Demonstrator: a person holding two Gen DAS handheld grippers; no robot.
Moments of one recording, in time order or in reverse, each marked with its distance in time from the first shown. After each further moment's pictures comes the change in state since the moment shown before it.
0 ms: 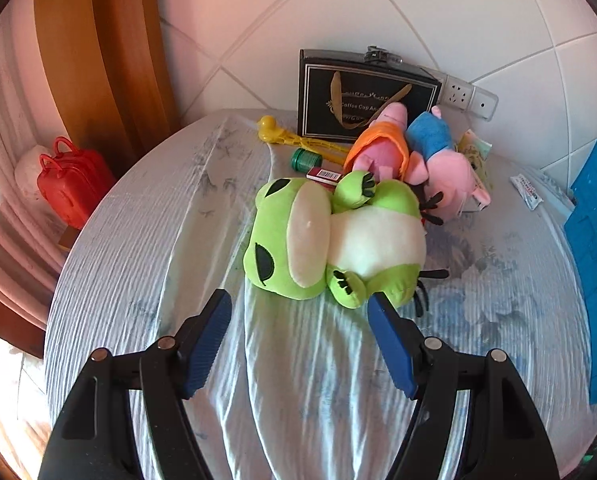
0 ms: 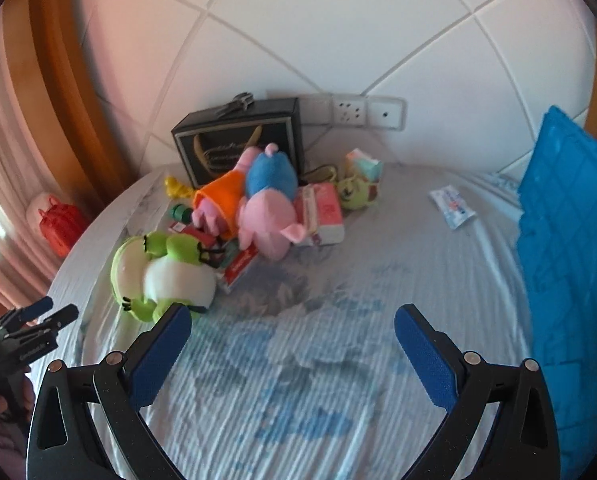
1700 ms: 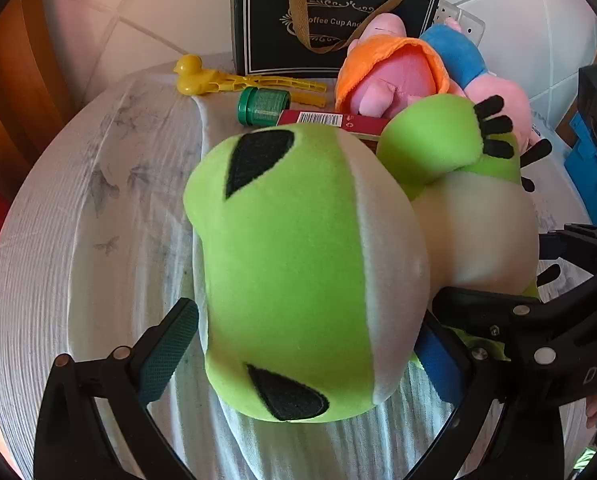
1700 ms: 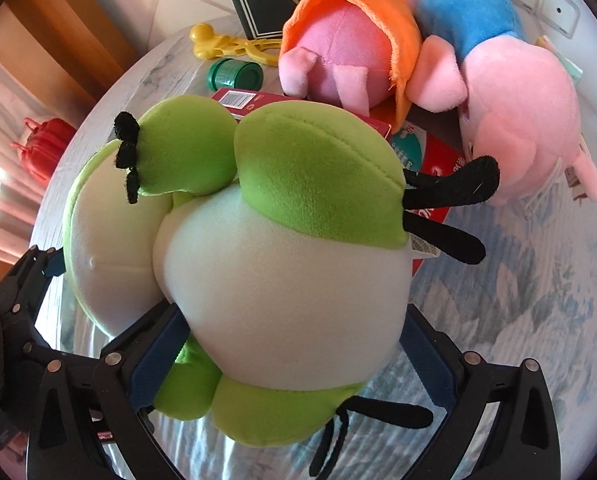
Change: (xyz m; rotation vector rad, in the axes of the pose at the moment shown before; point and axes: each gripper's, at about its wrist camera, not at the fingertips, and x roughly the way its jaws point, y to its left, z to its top) left arm 0.175 0.011 0.033 0.198 0.156 -0.200; right arm 0.249 0.138 0.004 -0.030 0.431 0.091
